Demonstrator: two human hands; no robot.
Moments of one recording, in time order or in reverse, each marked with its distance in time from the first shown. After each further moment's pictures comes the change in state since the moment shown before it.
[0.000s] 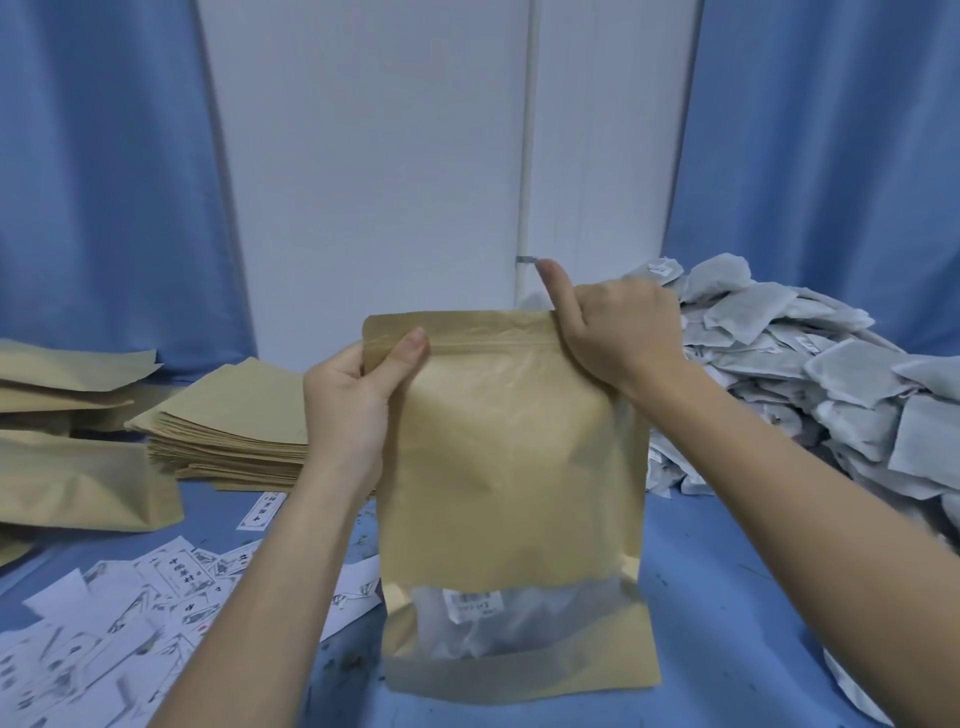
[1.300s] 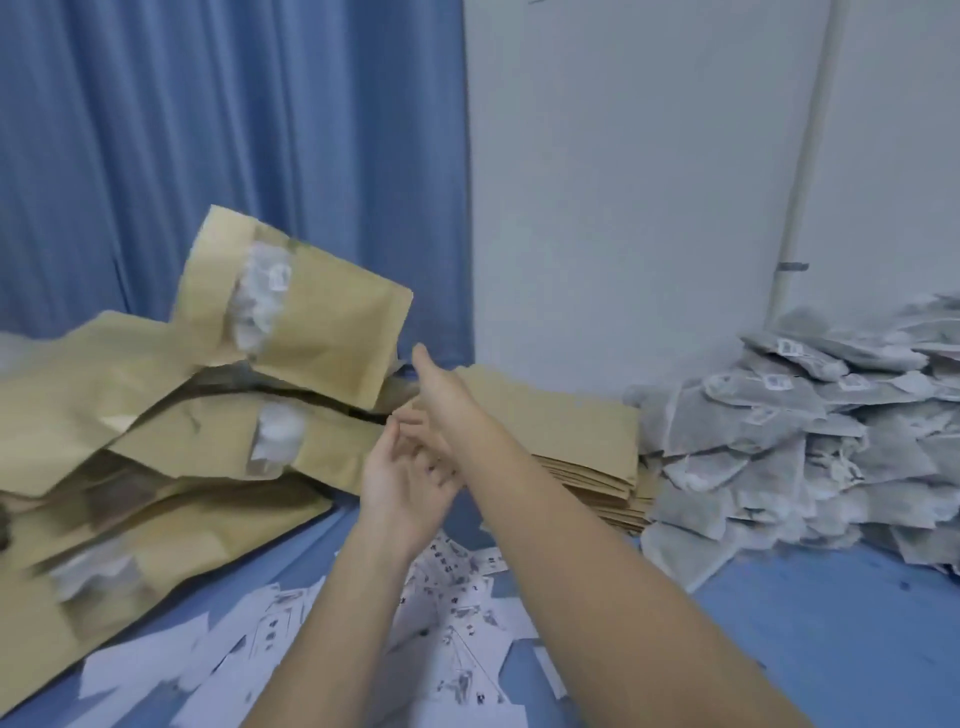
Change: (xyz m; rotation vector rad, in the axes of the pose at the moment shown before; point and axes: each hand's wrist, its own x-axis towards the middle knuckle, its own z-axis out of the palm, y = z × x) left_hand 0.035 -0.008 -0.196 -0.582 0.321 -0.431; right_hand 0.011 -0.353 0.141 1.705 -1.177 0.950
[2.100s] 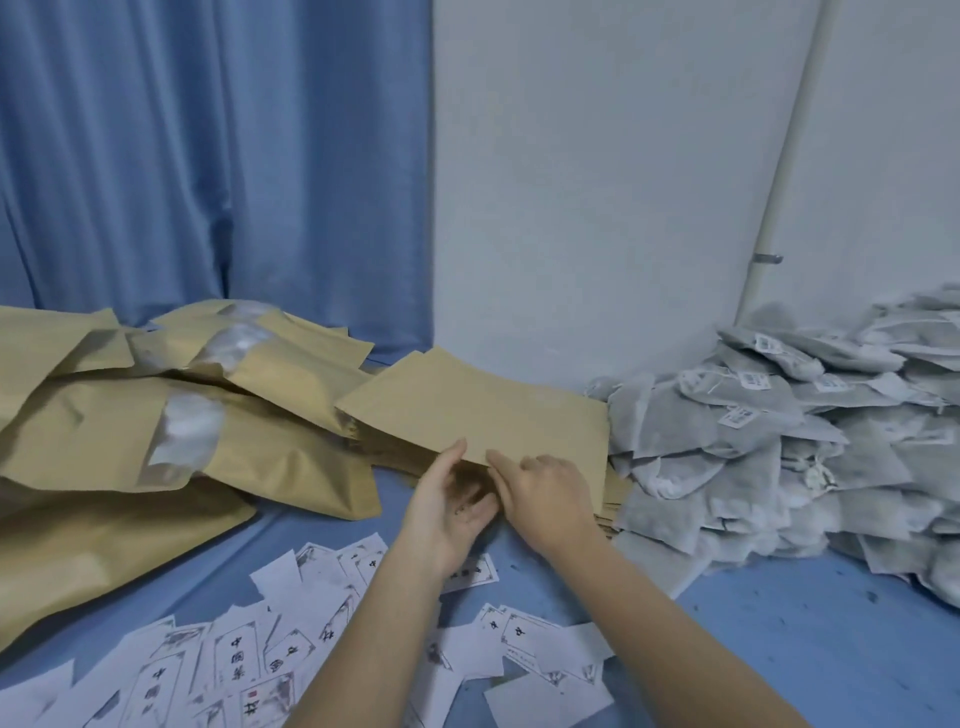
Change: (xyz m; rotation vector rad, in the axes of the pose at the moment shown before) left_hand 0.071 -0.080 -0.010 0.127 0.131 -0.260; right_hand 0.024 0.084 -0.180 -1.867 0.704 -1.053
